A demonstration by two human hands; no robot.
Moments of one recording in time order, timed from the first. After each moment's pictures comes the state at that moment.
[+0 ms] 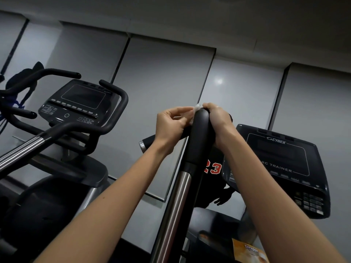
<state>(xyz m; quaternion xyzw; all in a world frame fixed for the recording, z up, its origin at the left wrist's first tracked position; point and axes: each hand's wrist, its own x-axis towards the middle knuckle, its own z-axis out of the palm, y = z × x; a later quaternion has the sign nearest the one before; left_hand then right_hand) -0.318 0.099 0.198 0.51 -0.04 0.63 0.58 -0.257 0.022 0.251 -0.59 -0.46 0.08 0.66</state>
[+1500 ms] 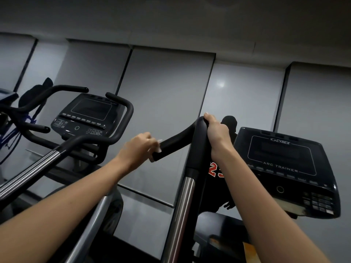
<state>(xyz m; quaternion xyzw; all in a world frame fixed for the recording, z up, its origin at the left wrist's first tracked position) -0.389 0.166 0.148 0.82 0.20 0.54 -0.06 -0.267 0.022 0.234 -0.56 -0.42 0.07 0.71</state>
